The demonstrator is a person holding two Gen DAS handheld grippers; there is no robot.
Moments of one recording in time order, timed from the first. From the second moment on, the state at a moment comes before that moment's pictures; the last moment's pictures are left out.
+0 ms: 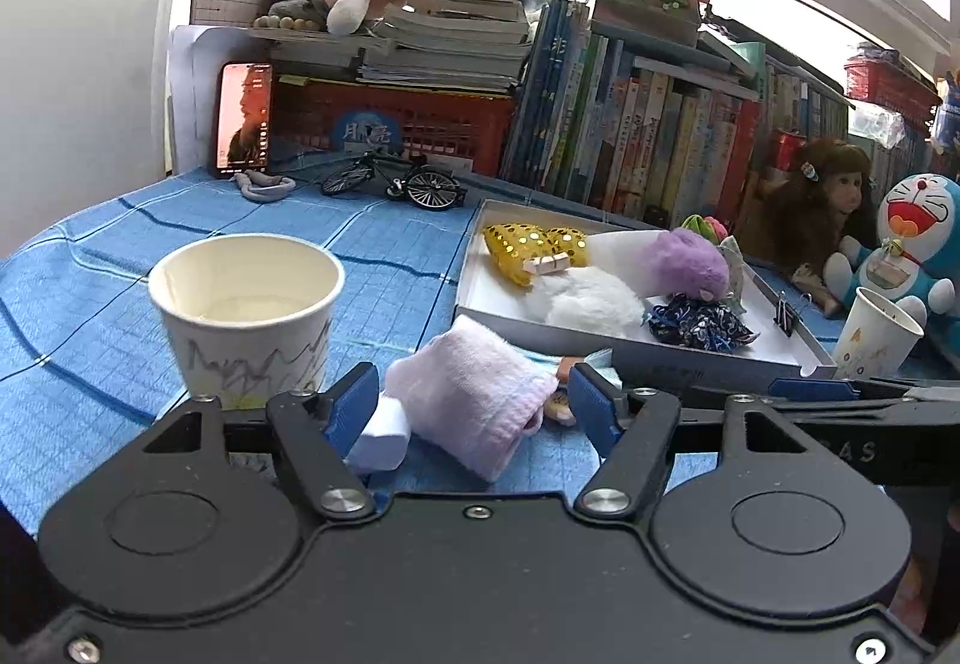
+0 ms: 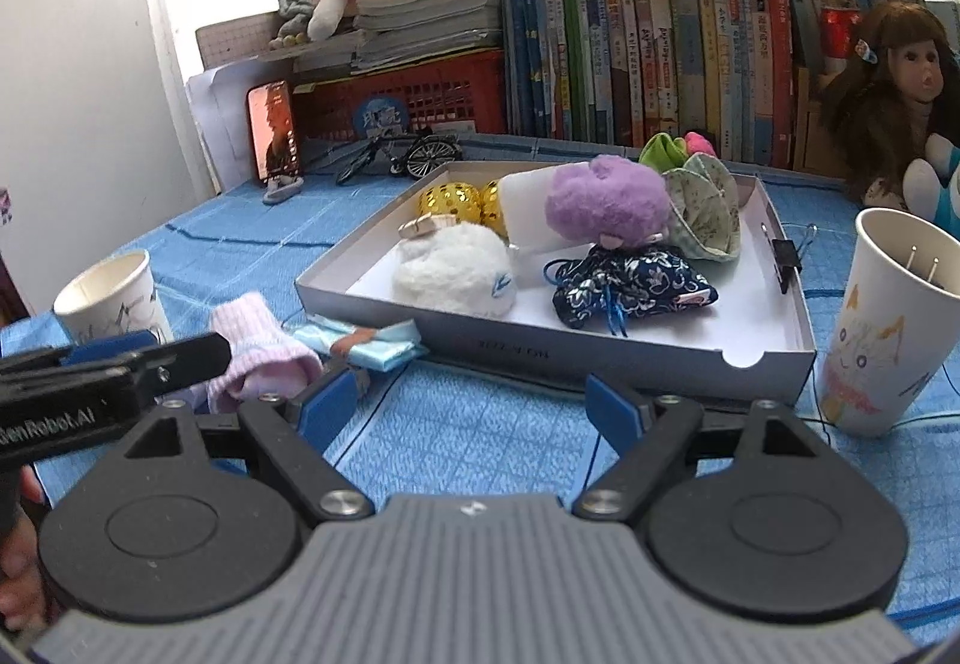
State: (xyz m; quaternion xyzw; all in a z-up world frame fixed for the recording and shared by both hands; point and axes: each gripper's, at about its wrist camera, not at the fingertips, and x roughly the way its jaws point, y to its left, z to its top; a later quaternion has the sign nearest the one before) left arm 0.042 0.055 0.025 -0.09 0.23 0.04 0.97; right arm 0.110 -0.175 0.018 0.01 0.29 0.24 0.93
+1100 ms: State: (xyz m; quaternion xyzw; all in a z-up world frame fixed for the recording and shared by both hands) left arm 0.027 0.062 -0.001 -0.04 0.22 0.10 0.97; right arm 0.158 -0.156 0.007 0.18 0.36 0.26 0.87
